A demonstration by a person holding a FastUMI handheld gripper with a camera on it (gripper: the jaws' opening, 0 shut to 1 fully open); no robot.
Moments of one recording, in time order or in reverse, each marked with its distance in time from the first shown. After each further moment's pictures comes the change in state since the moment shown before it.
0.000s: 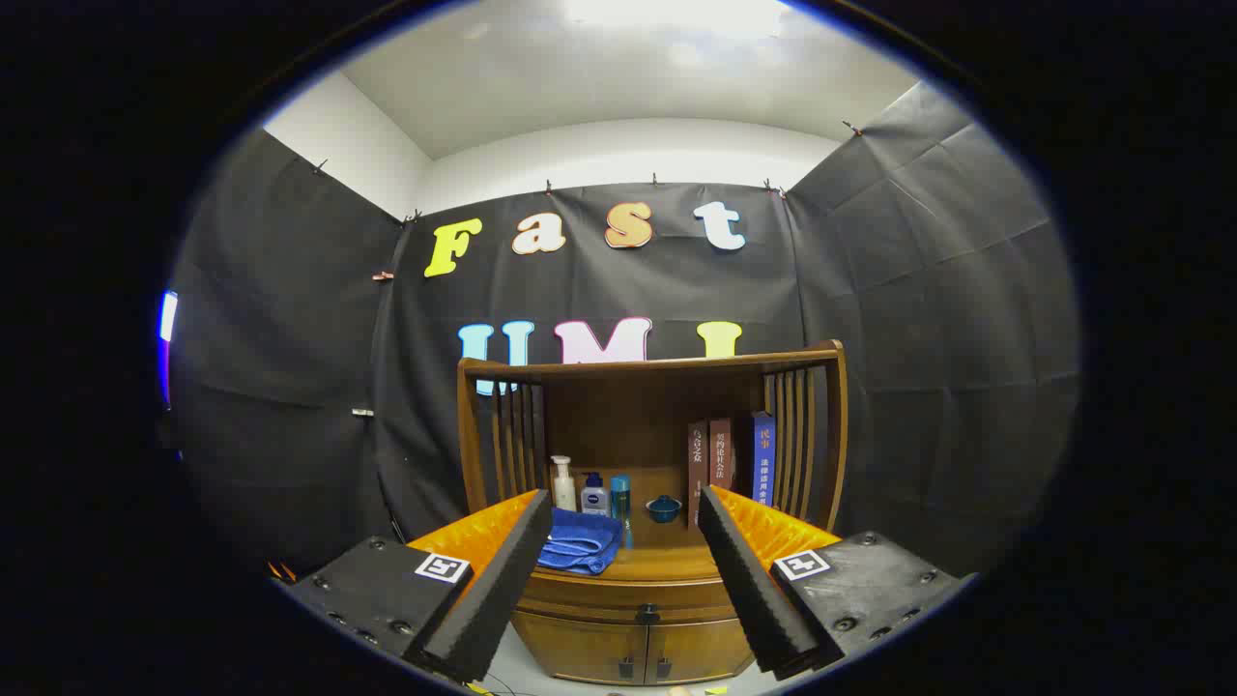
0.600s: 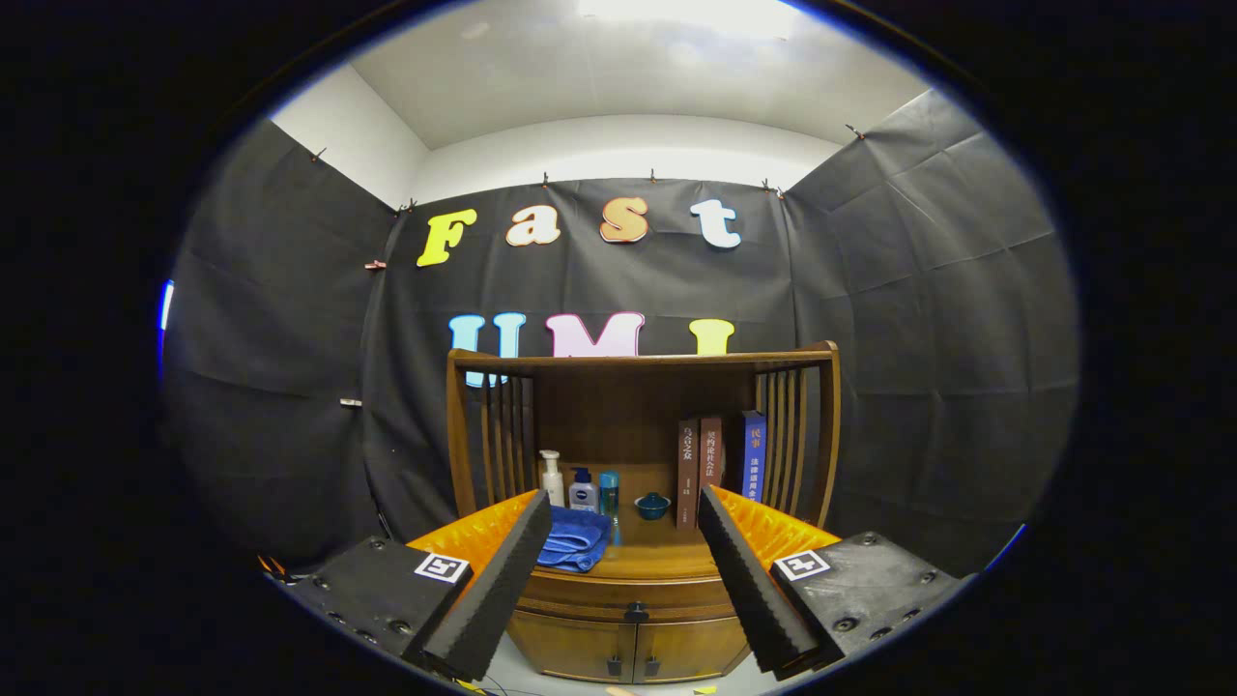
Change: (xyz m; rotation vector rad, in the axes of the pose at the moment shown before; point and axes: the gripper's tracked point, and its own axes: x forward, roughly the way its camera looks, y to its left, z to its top) arm 0.011 -0.004 -0.004 -0.030 0.030 -0.033
